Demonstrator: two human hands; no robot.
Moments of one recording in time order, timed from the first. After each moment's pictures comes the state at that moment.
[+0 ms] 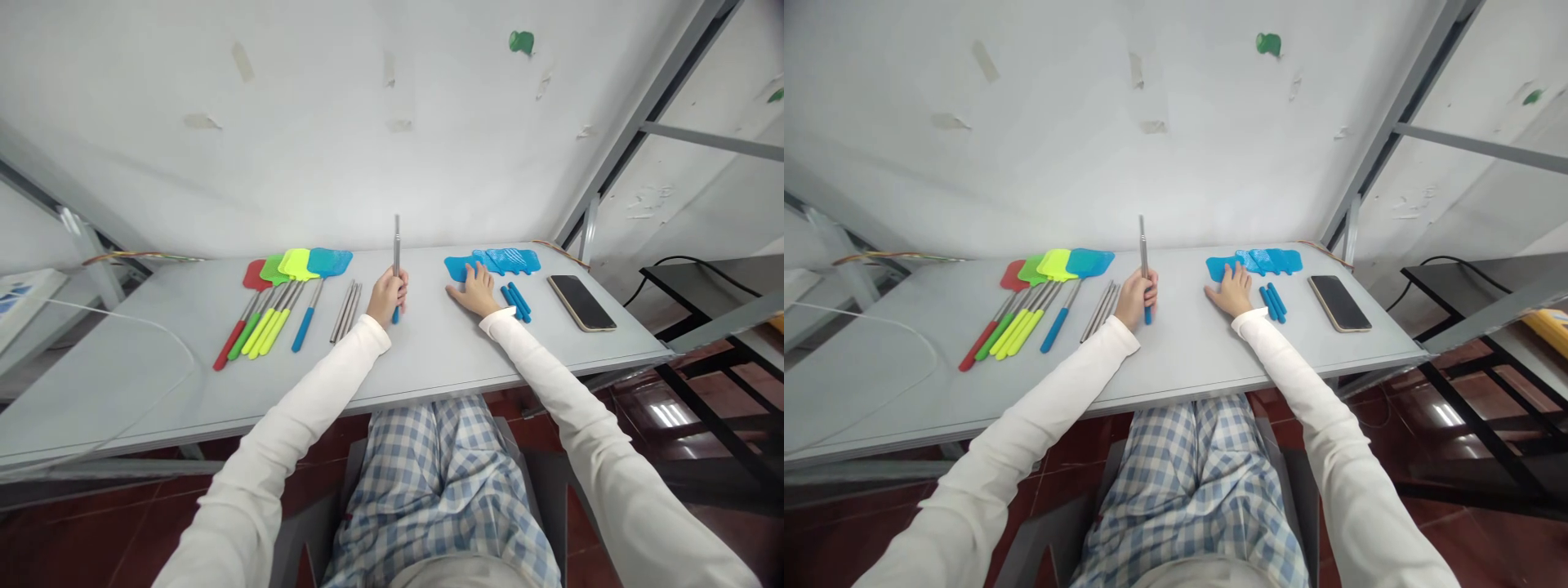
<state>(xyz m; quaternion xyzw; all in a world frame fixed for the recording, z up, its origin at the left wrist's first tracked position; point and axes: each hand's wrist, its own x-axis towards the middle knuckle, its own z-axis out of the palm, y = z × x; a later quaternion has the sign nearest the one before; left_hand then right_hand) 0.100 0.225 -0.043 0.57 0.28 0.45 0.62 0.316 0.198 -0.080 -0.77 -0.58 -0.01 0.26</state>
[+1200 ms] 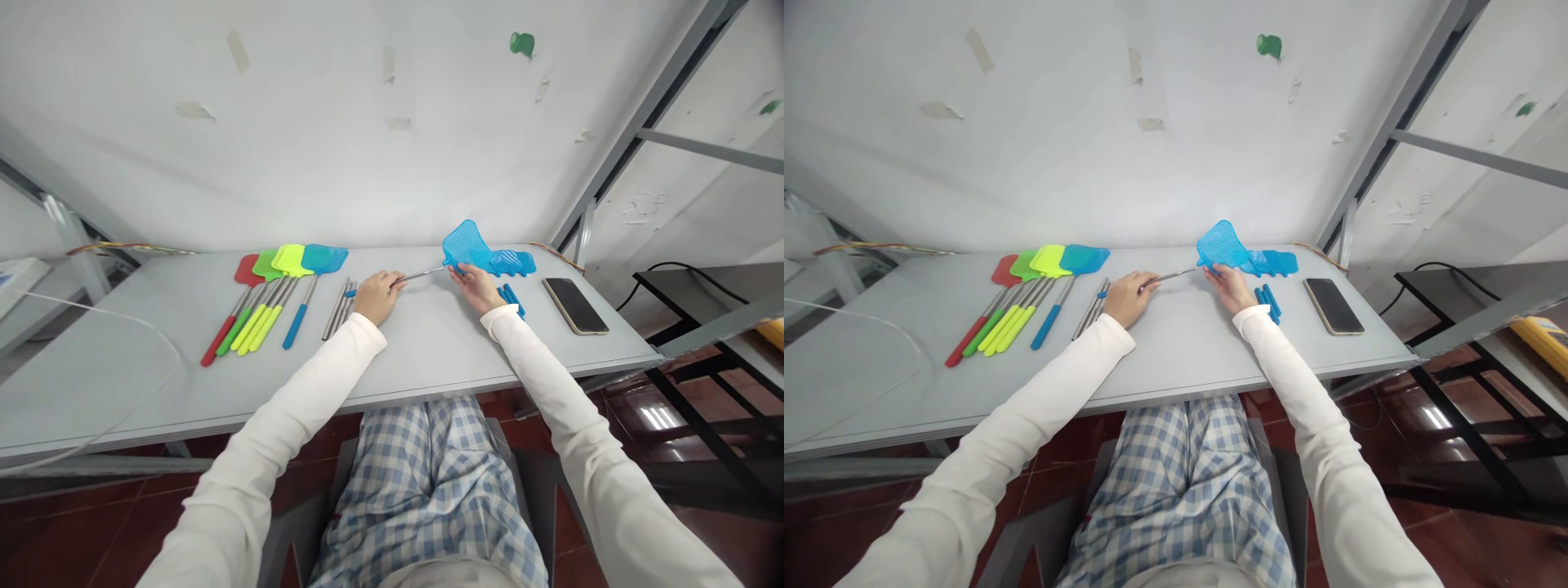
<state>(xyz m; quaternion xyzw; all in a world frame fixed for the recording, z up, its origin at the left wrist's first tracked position) 0.088 0.242 -0.057 0.85 0.44 0.28 0.02 0.311 0.195 -0.044 -0.41 -0.23 0.52 0.71</state>
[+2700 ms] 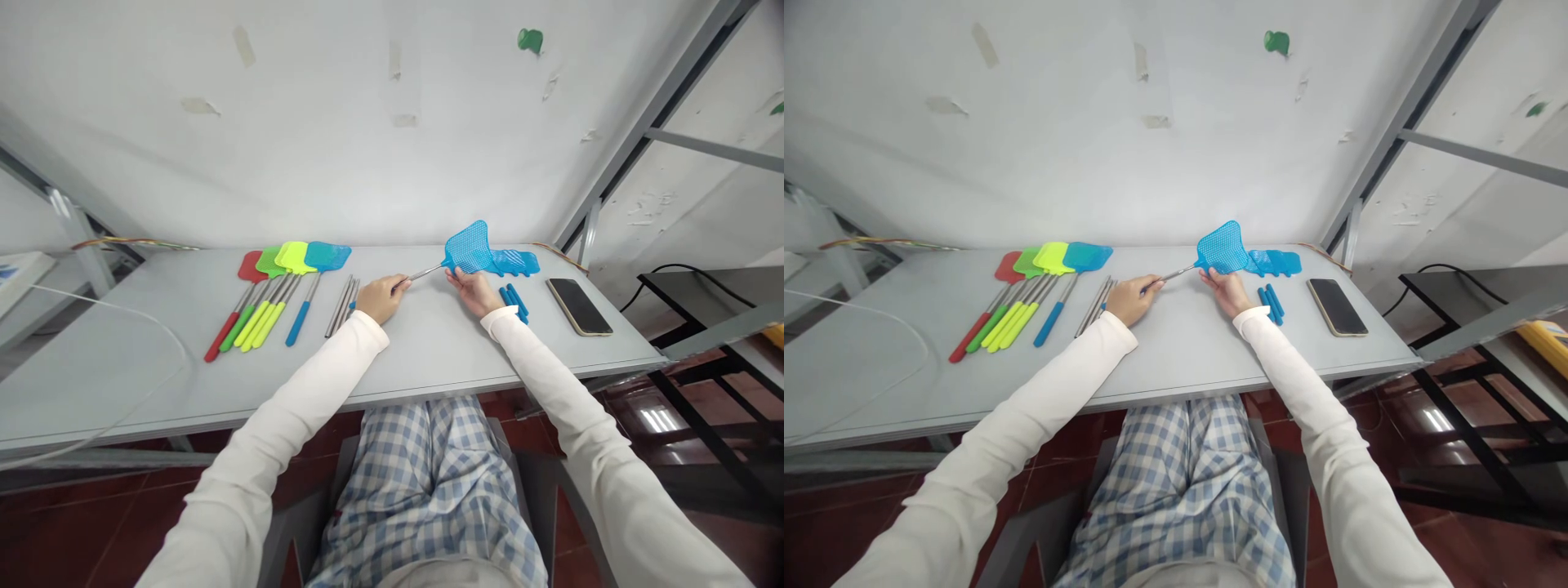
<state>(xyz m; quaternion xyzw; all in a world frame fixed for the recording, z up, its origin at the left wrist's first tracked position) 0.086 0.233 -0.049 0.84 0.47 0.25 0.09 0.300 0.192 -0.052 -0.41 -0.27 0.52 0.70</state>
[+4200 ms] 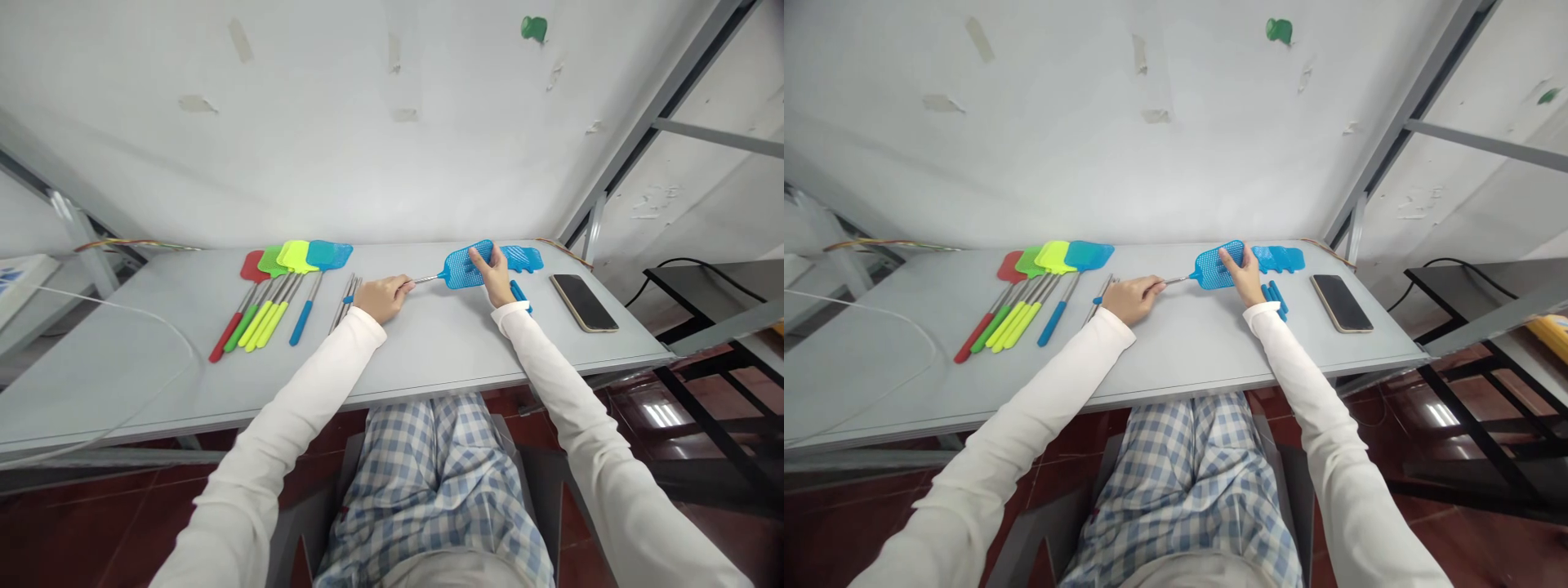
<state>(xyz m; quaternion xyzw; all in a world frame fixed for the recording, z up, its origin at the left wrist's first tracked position) 0.078 0.226 -0.045 0.88 0.43 0.21 -0.01 0.321 0.188 -0.039 -0.48 -0.47 0.24 0.70</state>
